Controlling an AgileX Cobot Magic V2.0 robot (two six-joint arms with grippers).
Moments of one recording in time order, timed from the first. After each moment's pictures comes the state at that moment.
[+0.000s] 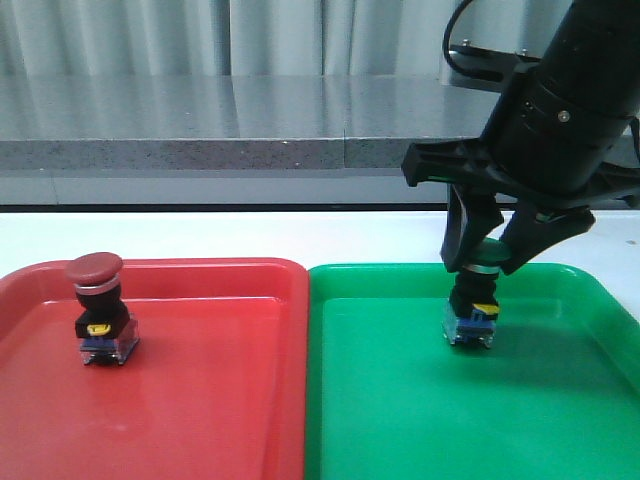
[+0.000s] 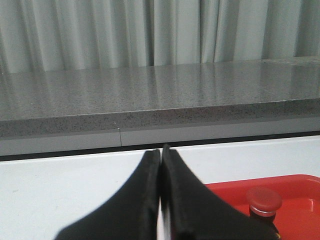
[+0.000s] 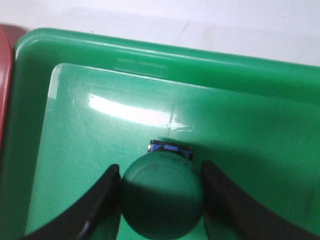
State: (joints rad) left arm -0.11 -0.01 0.00 0.13 0.03 -0.09; right arm 0.37 1.64 -1.01 0.10 0.54 0.23
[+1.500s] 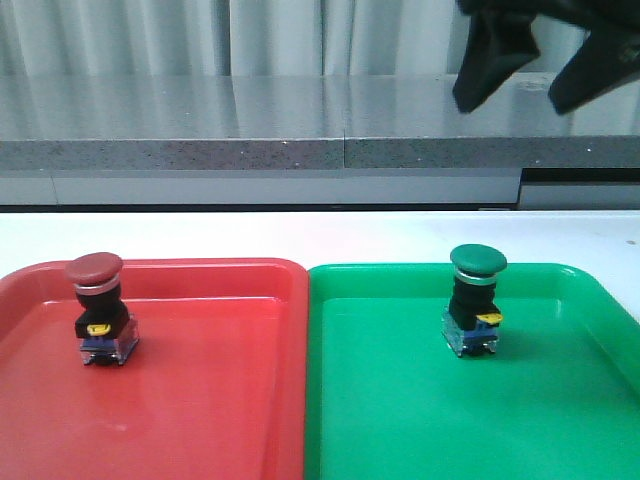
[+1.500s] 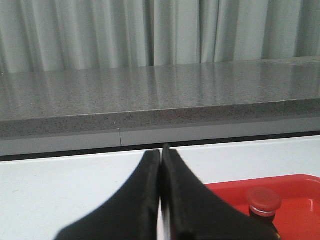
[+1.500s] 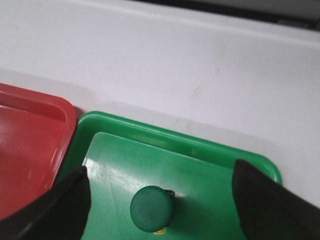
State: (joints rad) left arm -0.11 -0.01 0.00 0.13 0.03 -0.09; right arm 0.37 1.31 -1.01 -0.05 0.51 0.23
